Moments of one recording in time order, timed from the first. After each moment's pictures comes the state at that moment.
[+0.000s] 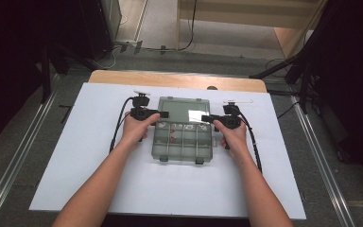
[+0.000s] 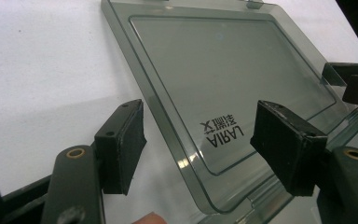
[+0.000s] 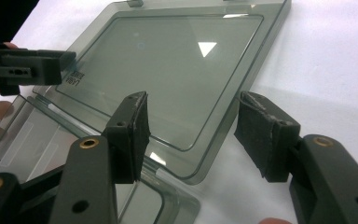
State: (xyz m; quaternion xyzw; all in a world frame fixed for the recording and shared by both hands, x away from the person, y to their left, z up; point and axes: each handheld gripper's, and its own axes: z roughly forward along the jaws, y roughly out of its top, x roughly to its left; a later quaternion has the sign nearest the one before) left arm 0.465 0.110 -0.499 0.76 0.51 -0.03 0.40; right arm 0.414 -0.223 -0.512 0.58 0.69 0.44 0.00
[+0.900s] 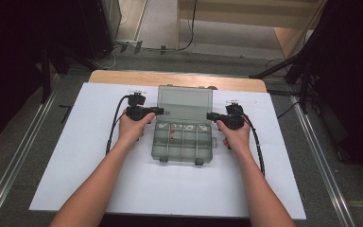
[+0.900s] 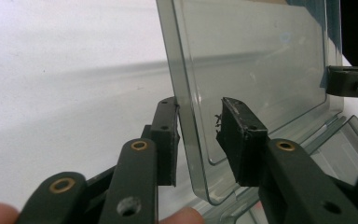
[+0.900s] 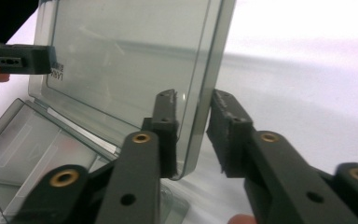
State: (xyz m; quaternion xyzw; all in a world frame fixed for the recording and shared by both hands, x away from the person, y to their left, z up) left arm 0.454 0.123 -0.483 0.76 0.48 0.00 0.44; right arm 0.401 -0.227 -0.499 0.57 0.69 0.45 0.06
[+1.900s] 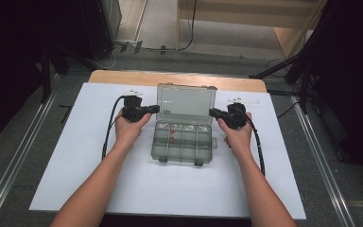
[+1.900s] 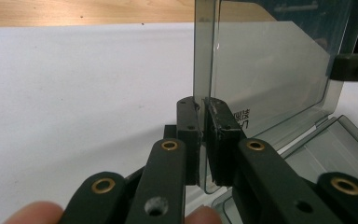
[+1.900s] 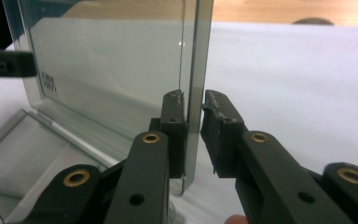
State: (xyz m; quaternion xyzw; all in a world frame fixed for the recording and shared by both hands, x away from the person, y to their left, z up) left arm 0.439 0.130 -0.473 0.76 0.44 0.06 0.47; right arm 0.394 -0.226 -0.480 0.55 0.69 0.46 0.12
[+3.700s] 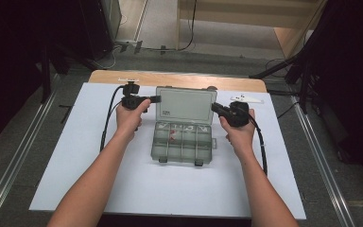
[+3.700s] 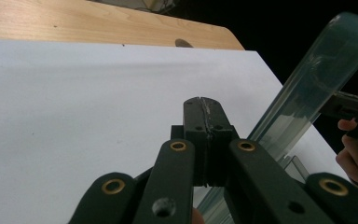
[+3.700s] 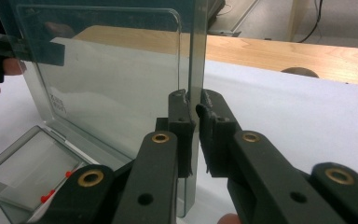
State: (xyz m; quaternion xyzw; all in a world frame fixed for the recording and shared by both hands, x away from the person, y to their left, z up) left arm 0.476 0.136 -0.459 0.73 0.46 -0.05 0.51; right arm 0.382 -0.225 -0.463 0.51 0.69 0.49 0.17
